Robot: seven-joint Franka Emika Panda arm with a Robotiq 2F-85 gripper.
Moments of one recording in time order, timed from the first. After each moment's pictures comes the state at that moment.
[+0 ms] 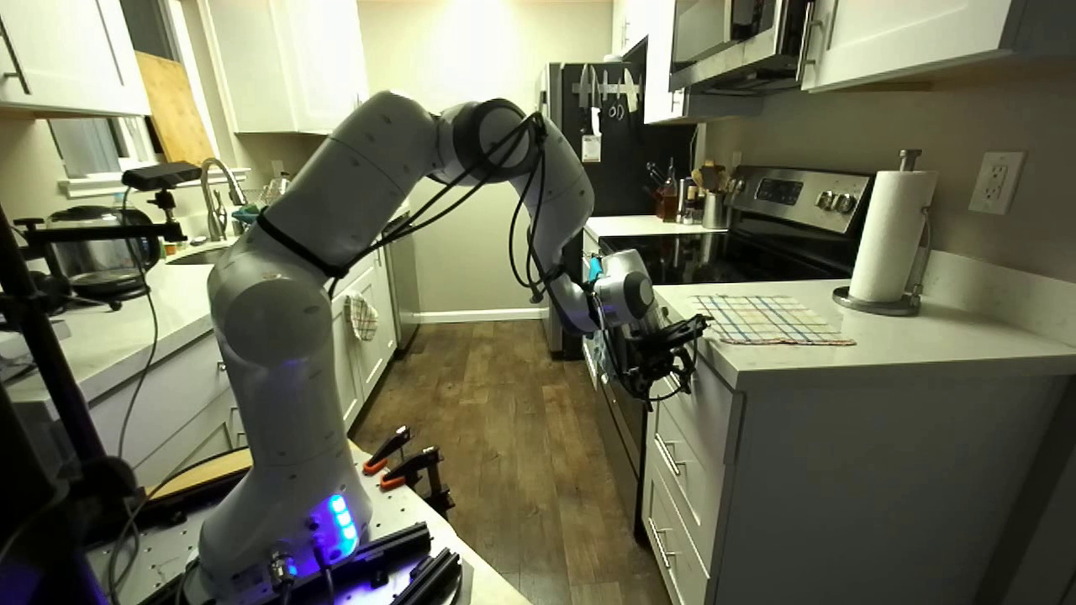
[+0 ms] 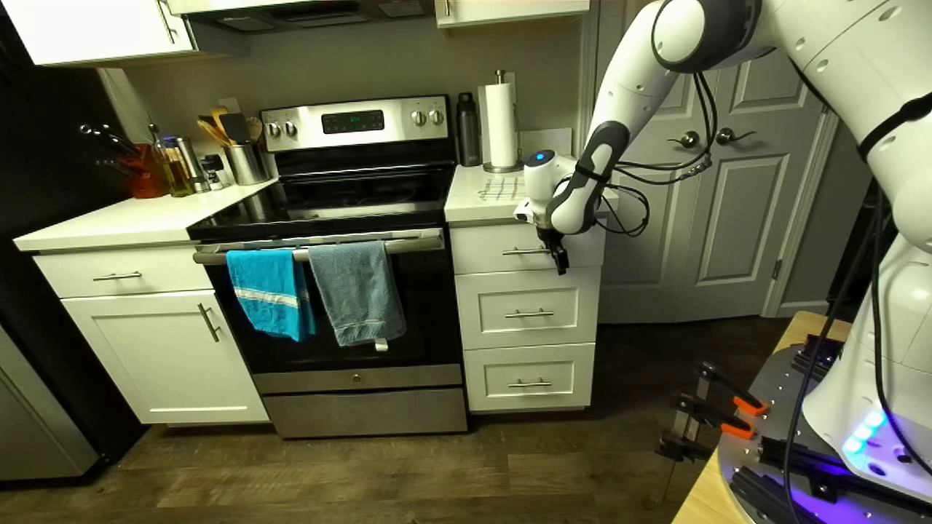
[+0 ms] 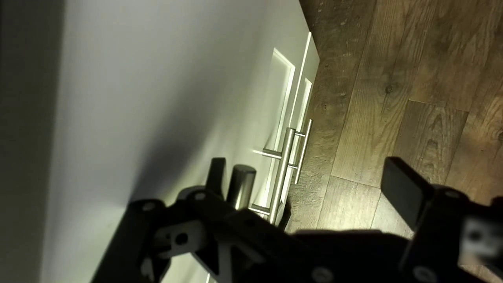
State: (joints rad) arm -0.16 0.78 -0.09 -1.80 -0.62 2.70 -0.65
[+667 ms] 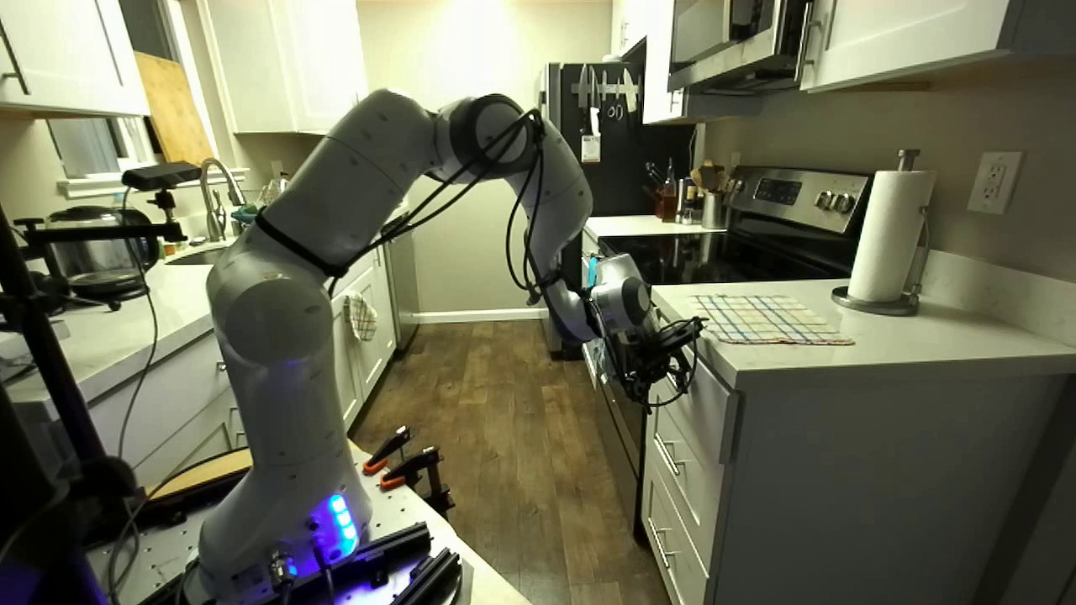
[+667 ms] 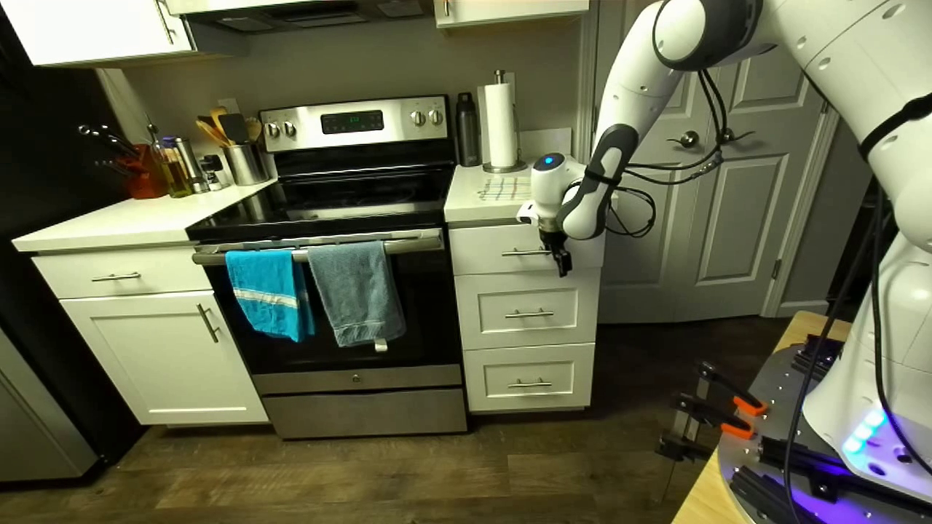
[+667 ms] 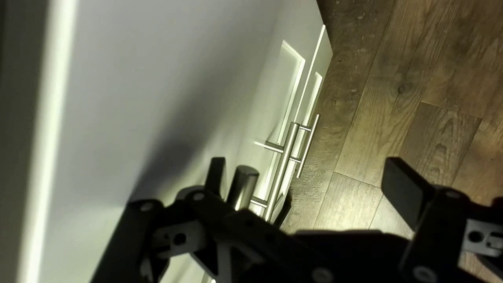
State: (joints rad) arm -0.15 0.76 -0.12 -1.86 -0.69 2.81 -0.65
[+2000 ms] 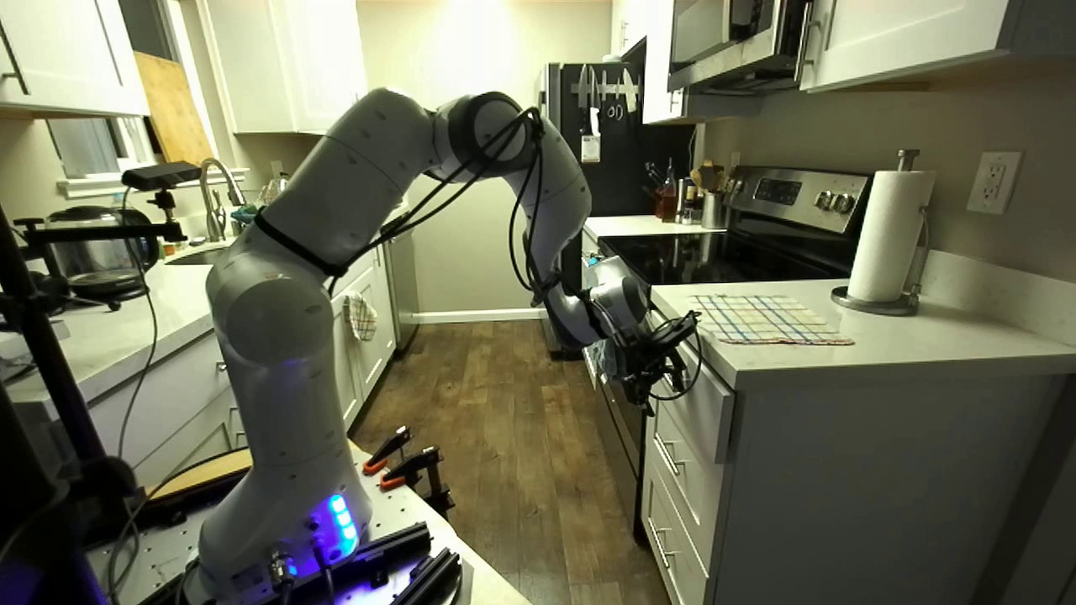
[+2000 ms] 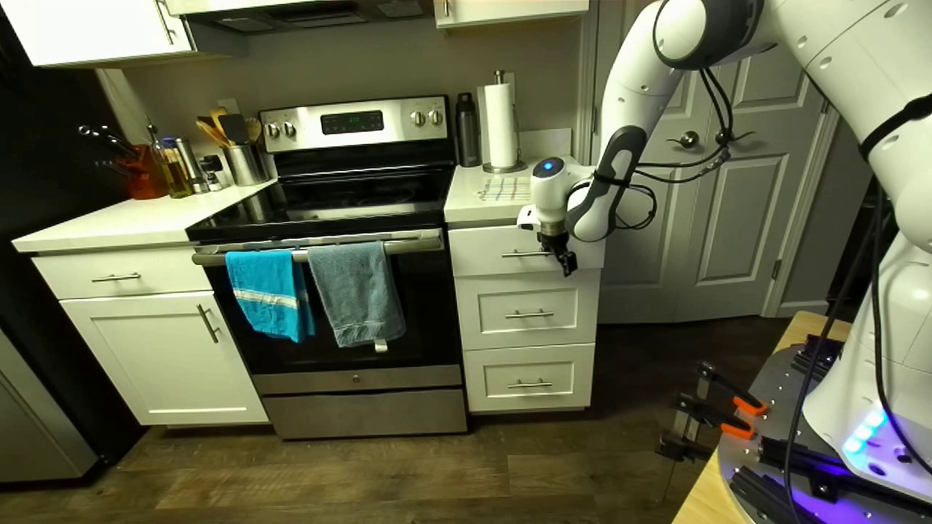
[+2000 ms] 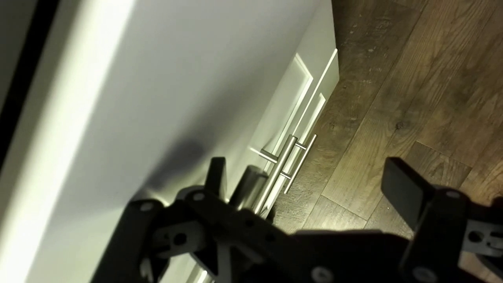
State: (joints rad) arm -0.15 0.76 -0.13 -1.87 -0.87 2.81 -0.66
